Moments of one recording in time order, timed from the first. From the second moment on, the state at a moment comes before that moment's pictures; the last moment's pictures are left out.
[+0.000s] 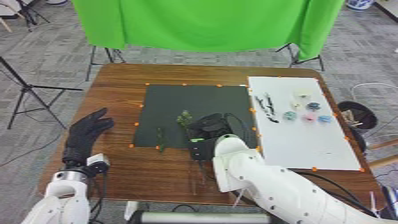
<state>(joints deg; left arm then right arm) 115.9 -58.9 -91.6 -104.7 51.3 12.0 16.1 -63.9 -62.3 29.0 -103.4 -68.5 47.1 40.1</state>
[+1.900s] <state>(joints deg) 116.2 -58.9 -91.9 -104.8 51.9 11.7 15.5 -63.4 -60.0 26.8 -103.9 -72.7 46.5 39.3</state>
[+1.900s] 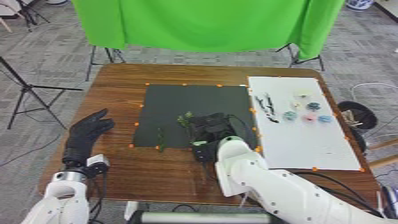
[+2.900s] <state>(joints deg) 116.3 -59.0 -92.0 -104.8 51.9 11.5 15.4 -64.0 -57.0 31.0 -104.4 -70.2 46.1 38.7</state>
